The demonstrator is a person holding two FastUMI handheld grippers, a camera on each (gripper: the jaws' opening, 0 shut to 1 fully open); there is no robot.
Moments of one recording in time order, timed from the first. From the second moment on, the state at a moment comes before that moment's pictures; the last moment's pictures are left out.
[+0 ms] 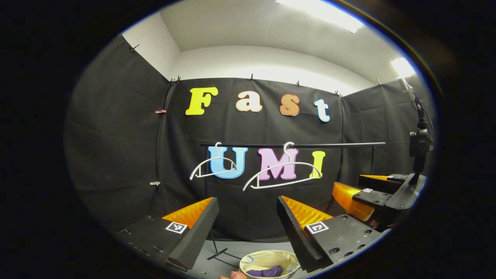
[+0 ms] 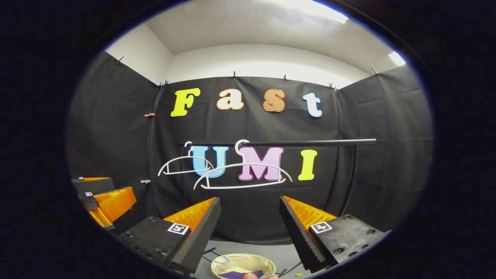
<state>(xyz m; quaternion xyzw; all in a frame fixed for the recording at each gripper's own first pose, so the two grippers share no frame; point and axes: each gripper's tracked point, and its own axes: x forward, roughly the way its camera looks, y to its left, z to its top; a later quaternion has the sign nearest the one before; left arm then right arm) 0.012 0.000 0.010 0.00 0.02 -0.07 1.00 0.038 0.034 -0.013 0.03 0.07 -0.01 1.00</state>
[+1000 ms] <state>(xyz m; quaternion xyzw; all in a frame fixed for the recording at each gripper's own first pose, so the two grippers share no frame) -0.007 -0.016 0.015 0.00 0.01 -0.06 1.00 0.028 0.044 0.000 0.01 0.05 0.02 1.00</state>
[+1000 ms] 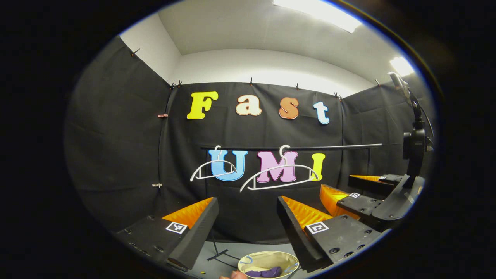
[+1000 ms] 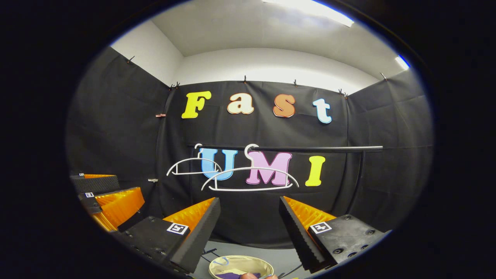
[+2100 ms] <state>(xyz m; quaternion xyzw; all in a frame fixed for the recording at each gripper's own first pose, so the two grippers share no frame) -0.021 -0.022 0.014 0.01 0.01 -0.07 1.00 0.015 0.040 0.001 0.01 0.05 0.01 1.00</state>
